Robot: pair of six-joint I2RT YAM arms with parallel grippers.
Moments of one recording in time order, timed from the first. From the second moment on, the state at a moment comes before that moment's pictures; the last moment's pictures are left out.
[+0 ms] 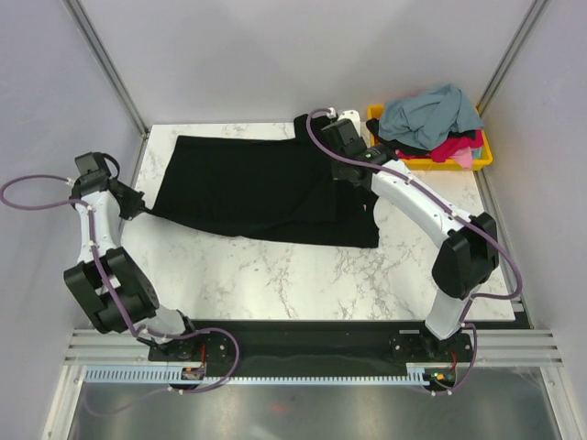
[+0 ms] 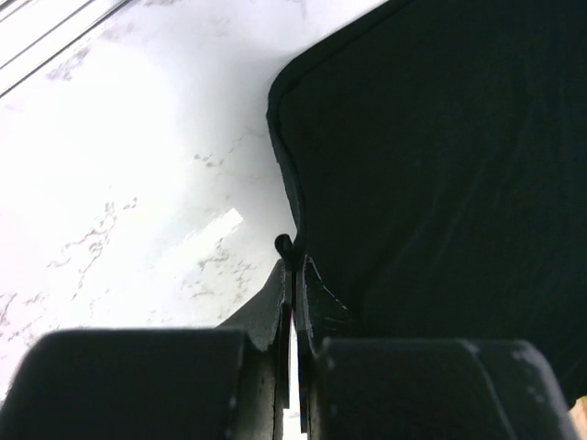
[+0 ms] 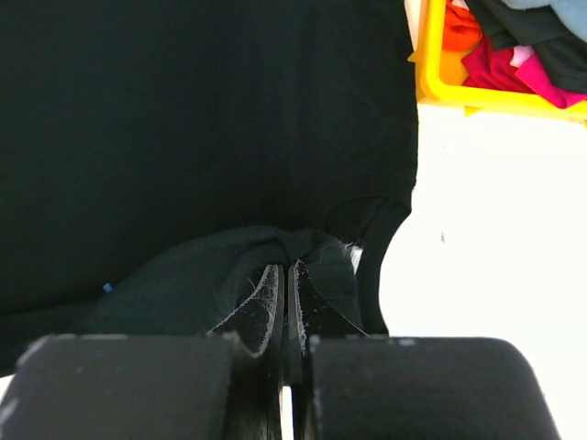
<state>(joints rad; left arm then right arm) 0.48 1.48 1.23 -0.73 0.03 -0.60 0.59 1.77 1.66 -0.67 0.46 0.32</state>
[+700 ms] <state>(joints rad) 0.38 1.86 1.51 -0.76 -0.05 -0.60 0.48 2.02 1.89 -0.66 0.35 0.30</state>
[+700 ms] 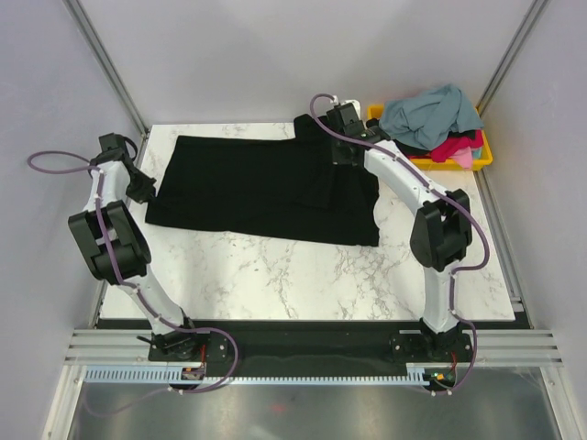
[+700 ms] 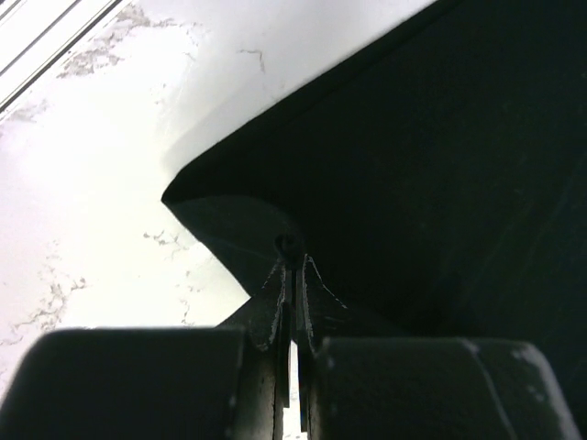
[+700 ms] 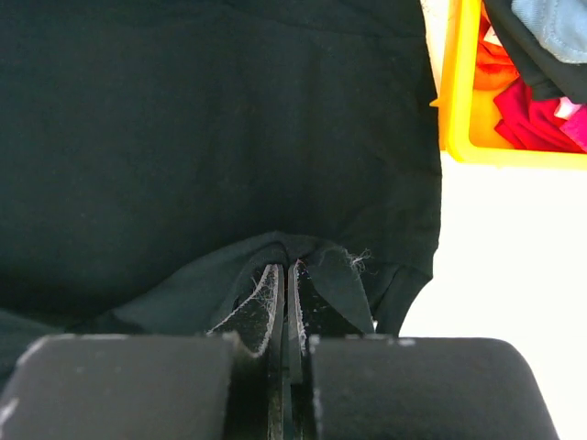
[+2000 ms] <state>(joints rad) 0.22 1.66 1.43 -0.80 -0.11 -0.54 0.38 2.01 1.79 -0.55 0.06 0.40</state>
